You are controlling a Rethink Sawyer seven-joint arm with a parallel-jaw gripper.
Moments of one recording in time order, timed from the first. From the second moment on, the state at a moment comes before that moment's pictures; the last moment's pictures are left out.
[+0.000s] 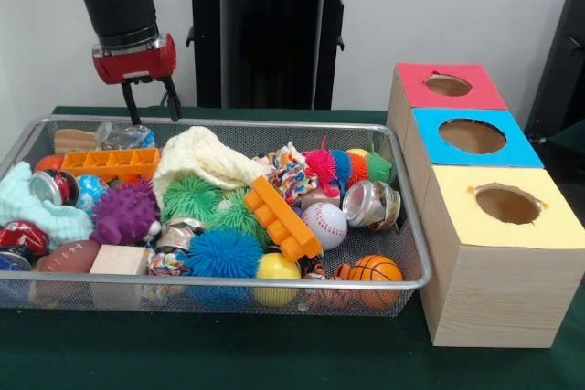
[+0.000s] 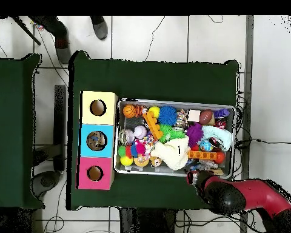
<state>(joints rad) -1.31 -0.60 0.78 2.05 -0.92 0.54 1.83</state>
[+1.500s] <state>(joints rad) -1.19 -0.59 0.82 1.86 -0.90 0.71 1.74</state>
